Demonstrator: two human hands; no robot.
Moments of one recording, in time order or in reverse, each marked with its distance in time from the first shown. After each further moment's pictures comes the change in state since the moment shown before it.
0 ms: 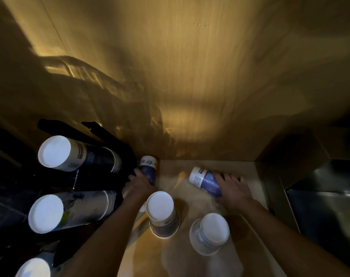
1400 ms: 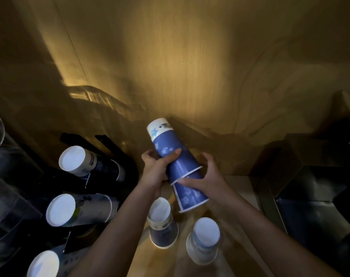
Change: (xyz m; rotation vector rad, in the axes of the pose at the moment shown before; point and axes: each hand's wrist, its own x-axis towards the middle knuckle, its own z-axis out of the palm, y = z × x) left_hand -0.100 0.058 -0.085 -1.440 -0.170 0.235; right_hand -0.049 -0.059 -0.099 1.369 0.112 -0.142
